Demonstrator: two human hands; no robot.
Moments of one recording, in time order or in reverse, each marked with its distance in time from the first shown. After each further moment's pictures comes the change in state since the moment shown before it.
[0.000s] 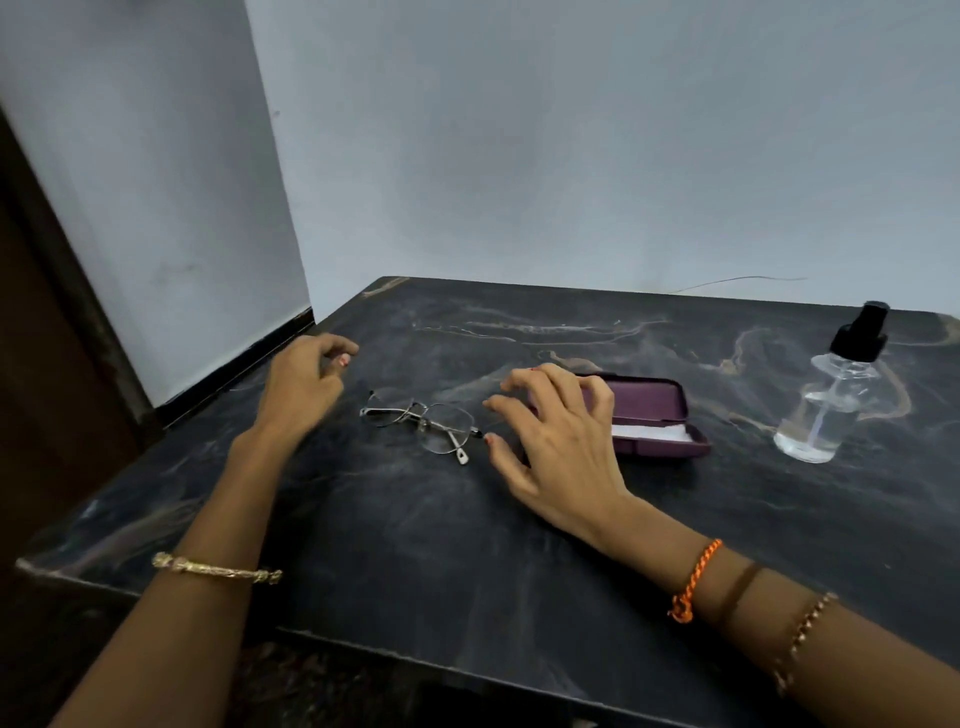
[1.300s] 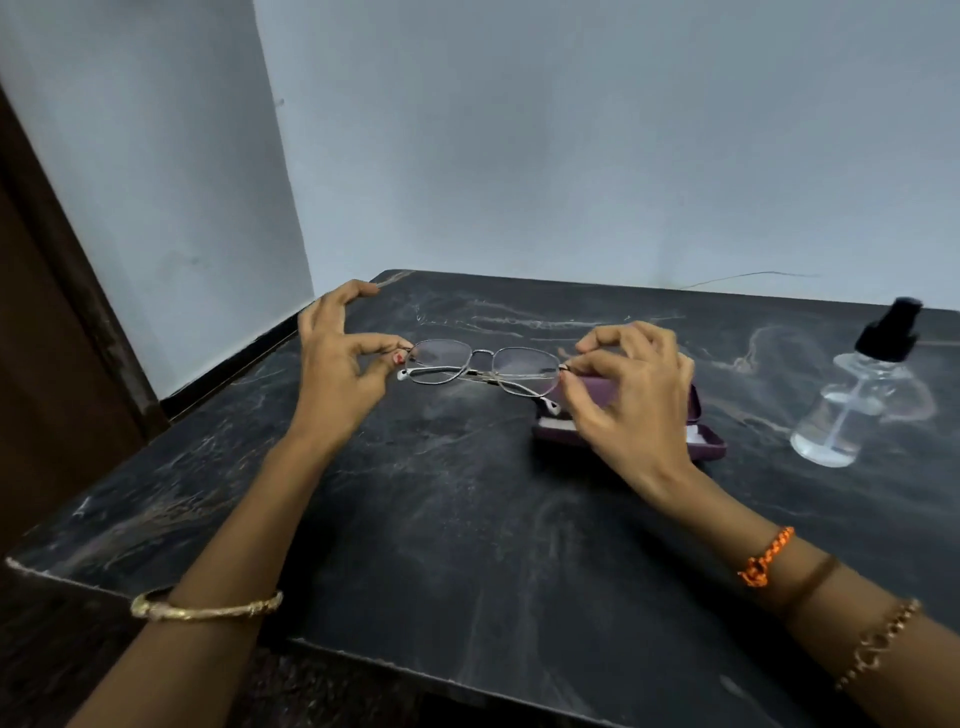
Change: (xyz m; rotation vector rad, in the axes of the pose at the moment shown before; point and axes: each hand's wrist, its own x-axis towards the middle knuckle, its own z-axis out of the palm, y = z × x) left_hand -0.022 0.041 0.005 -0.148 0.112 0.245; right_hand 0.016 0.038 -0.006 0.344 0.178 0.327
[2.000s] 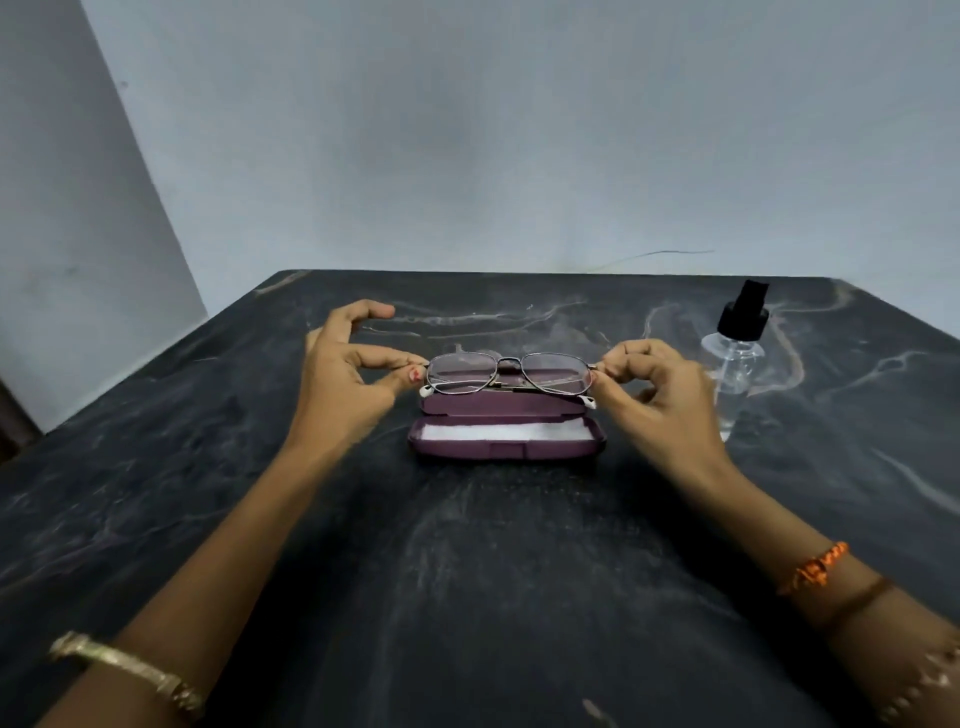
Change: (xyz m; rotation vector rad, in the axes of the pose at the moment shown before) left_hand 0.002 0.064 0.076 -0.230 -0.168 -0.049; right_hand -0.001 0.088 -0.069 0.202 -0.065 0.257
